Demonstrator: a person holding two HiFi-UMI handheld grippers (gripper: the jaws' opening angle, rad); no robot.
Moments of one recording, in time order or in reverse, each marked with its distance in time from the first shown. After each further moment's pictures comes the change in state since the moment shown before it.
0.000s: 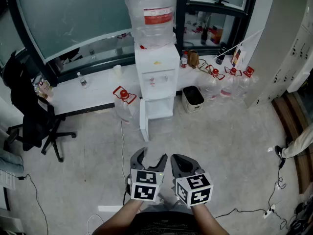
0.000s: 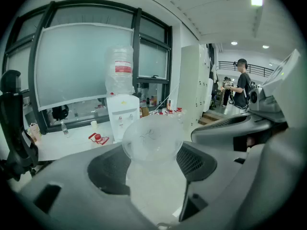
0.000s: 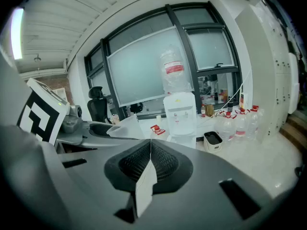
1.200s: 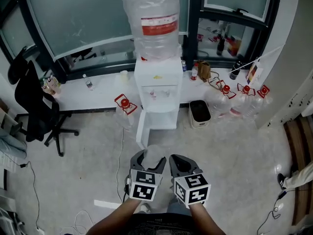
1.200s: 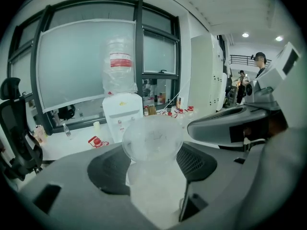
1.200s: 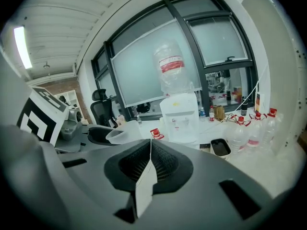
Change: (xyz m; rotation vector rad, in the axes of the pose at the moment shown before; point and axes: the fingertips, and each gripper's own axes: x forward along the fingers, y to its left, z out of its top) left arm 0.129 -0.011 0.059 -0.031 0.061 0.126; right arm 0.070 -0.127 0.061 -0.024 0.028 0.162
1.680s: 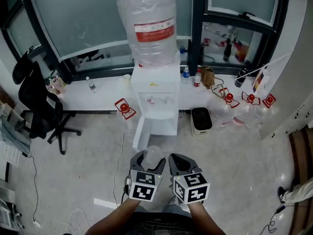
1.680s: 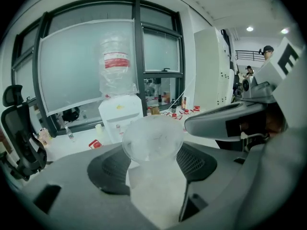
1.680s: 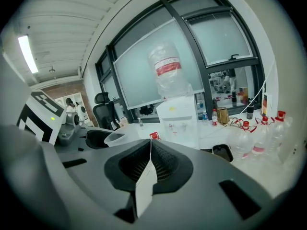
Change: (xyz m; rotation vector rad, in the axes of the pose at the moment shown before) left arm 0.055 -0.028 0.036 -0.004 0.013 0.080; right arm 0.010 -0.072 0.030 -0.009 -0.013 0.079
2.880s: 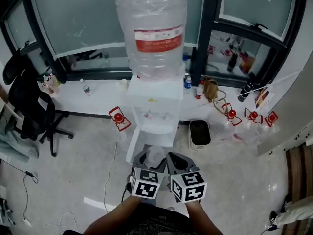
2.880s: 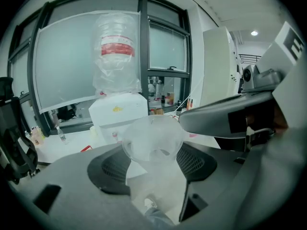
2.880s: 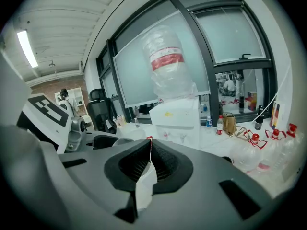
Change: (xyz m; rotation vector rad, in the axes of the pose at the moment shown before) left arm 0.126 0.051 0.045 -0.041 -0.004 -0.012; right arm 0.112 -0.063 0.056 -0.070 0.023 0.019
